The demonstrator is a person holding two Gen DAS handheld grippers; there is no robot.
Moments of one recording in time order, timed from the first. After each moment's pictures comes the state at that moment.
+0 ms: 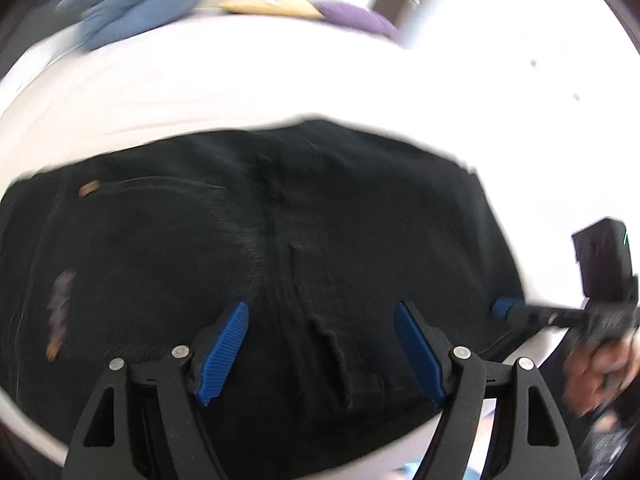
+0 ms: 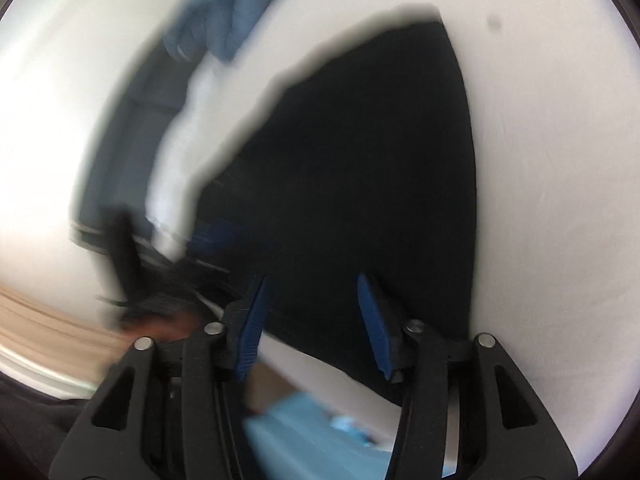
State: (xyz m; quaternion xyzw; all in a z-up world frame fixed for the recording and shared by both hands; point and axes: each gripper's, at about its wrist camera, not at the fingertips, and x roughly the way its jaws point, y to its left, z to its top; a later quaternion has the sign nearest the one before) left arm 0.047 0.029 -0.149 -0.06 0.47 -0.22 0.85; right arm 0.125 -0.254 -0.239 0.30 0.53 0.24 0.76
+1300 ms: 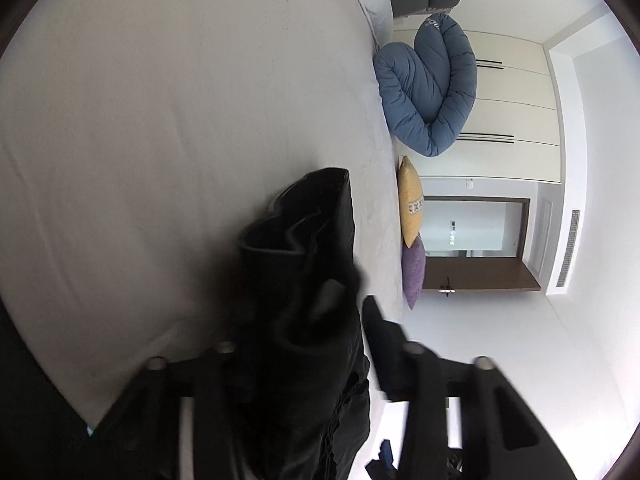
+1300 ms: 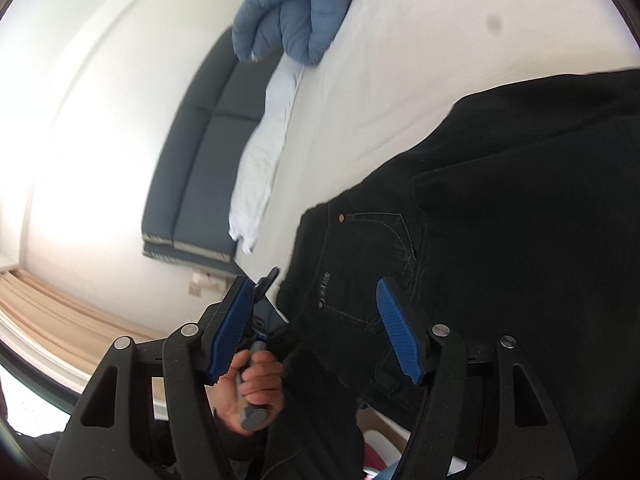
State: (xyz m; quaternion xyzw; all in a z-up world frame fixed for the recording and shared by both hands) left arm 0.031 0.297 -0.226 -0.64 0.32 -0.06 0.70; right arm 0.208 -0.128 -0.169 0.39 0.48 0.36 0.70
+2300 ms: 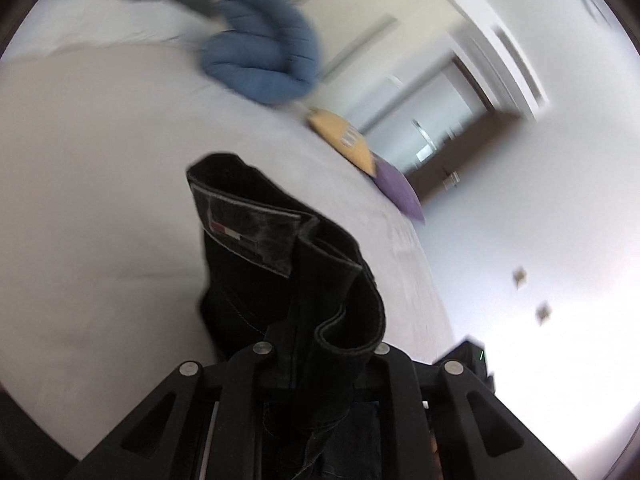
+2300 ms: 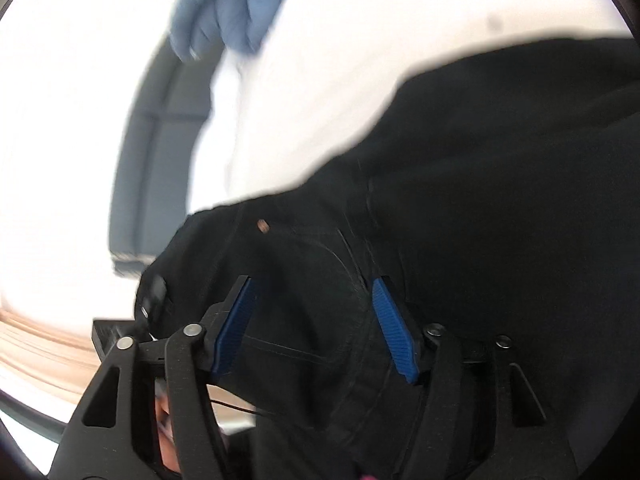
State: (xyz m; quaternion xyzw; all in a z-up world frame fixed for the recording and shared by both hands) left arm 0.066 0.148 -0.064 -0.29 0.32 -0.18 0.88; right arm 0.233 -0.145 -0.219 0.43 0.52 0.29 0.68
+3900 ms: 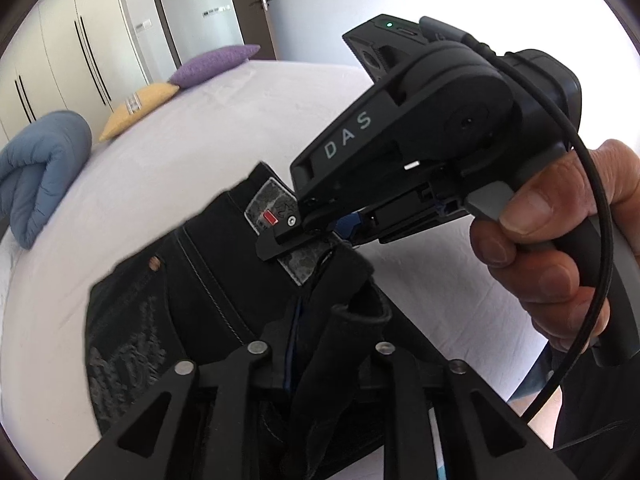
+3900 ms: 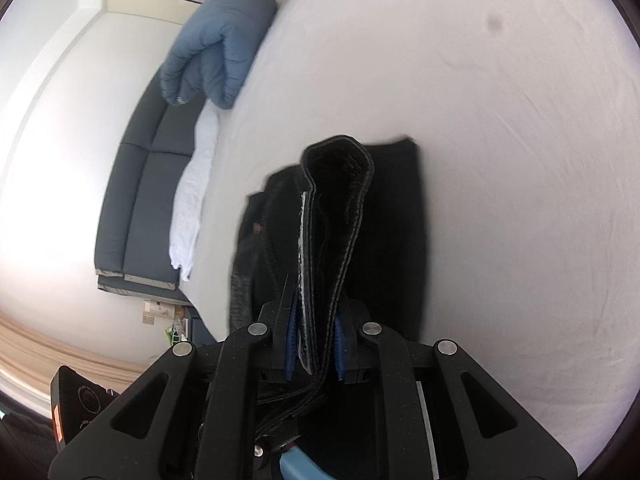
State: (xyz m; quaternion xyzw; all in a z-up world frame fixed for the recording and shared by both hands) left arm 0.059 -0.169 -0.141 0.22 0.38 -0.31 0.84; right arm 0.164 -0.355 -0.230 0.41 0.50 0.23 0.73
